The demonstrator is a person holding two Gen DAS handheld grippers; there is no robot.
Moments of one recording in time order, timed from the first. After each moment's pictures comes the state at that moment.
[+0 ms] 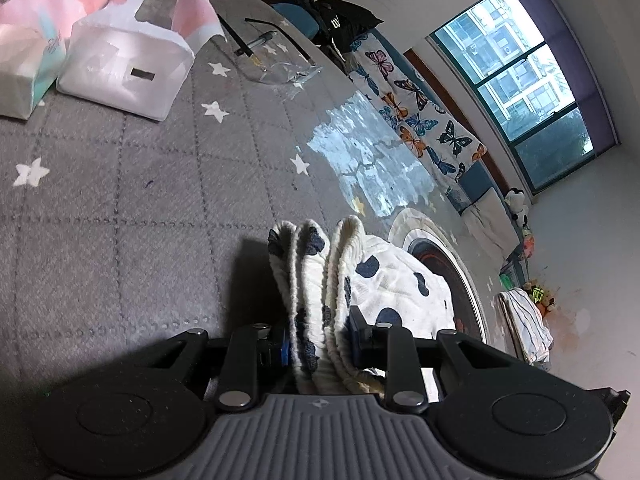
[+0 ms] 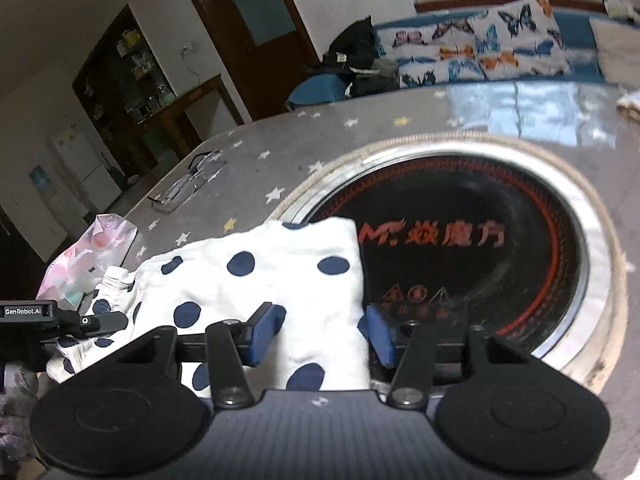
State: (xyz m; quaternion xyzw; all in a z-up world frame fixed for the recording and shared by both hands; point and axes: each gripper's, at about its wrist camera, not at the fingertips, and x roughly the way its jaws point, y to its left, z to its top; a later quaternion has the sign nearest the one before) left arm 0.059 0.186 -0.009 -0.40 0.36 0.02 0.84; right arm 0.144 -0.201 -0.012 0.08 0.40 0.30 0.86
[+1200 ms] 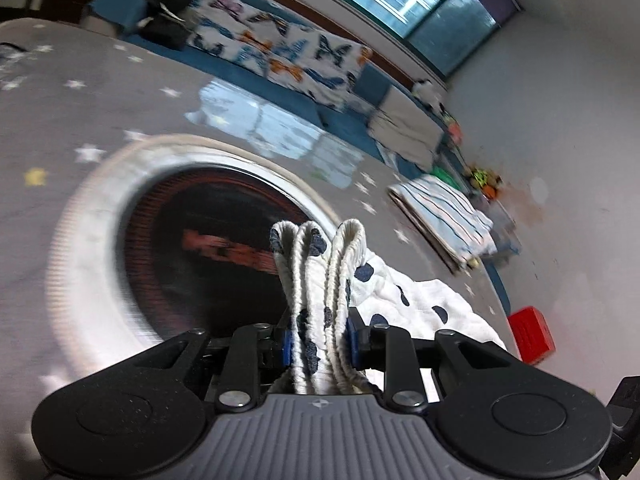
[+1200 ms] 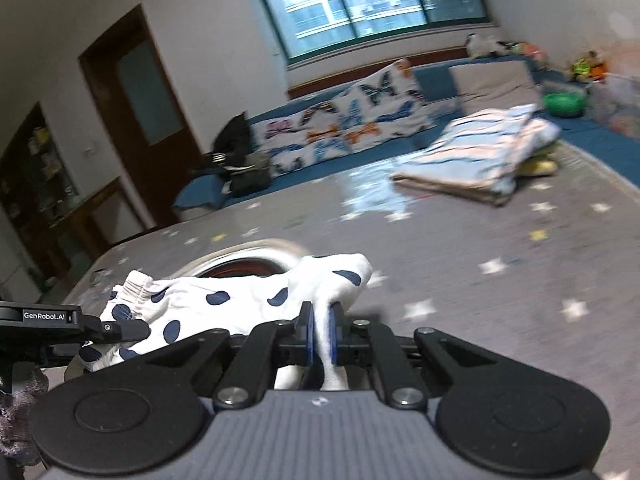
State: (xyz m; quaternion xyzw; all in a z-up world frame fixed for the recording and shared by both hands) left arm 0.177 -0.037 0.050 -0.26 0.40 -0.15 0.87; right arm 0.100 -0.410 0.047 0.14 0.30 0.11 0.94
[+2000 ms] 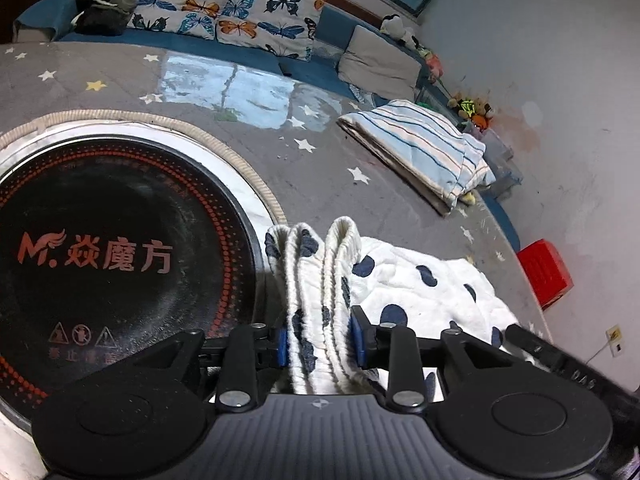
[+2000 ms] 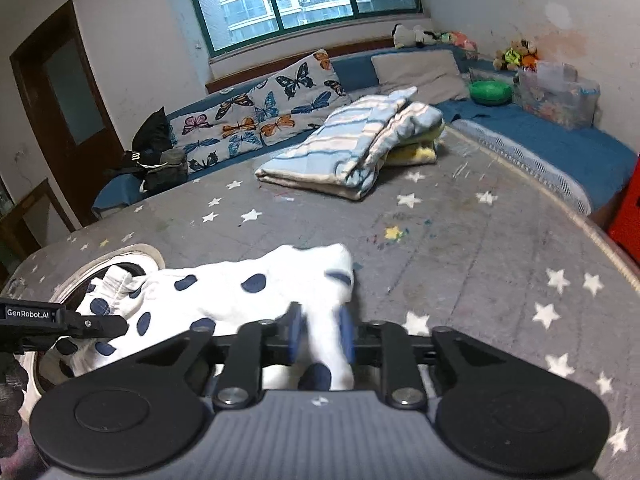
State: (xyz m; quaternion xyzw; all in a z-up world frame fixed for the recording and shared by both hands) left arm 0.235 -0.151 0.021 -0.17 0.44 -0.19 0.86; right arm 0.125 -0.504 0.016 0.12 0.33 0.01 0.94
